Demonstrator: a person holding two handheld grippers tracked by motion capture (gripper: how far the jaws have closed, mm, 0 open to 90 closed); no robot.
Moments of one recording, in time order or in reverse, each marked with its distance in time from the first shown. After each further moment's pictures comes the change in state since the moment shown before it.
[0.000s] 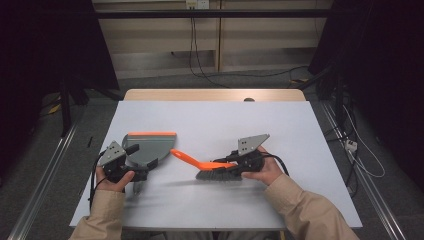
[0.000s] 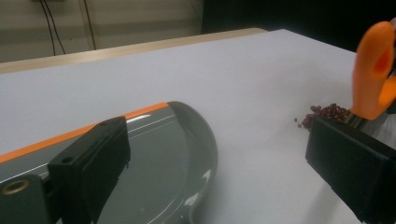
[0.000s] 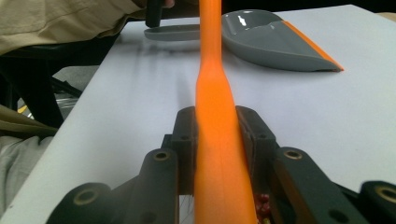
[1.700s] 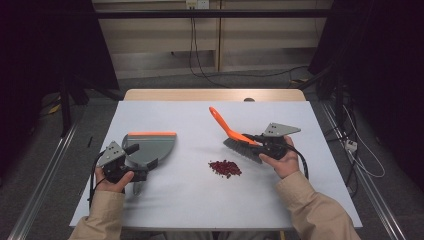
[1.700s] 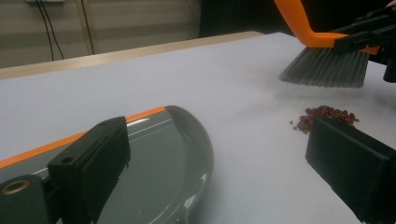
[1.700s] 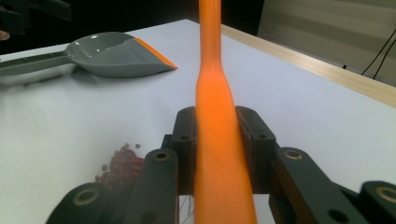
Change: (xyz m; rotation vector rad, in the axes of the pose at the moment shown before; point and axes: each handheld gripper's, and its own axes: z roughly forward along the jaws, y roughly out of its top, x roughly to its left) left arm -0.003 0.002 -0.002 -0.011 -0.009 0.005; right arm -0.019 -0.010 -0.067 -0.063 -0.510 0.153
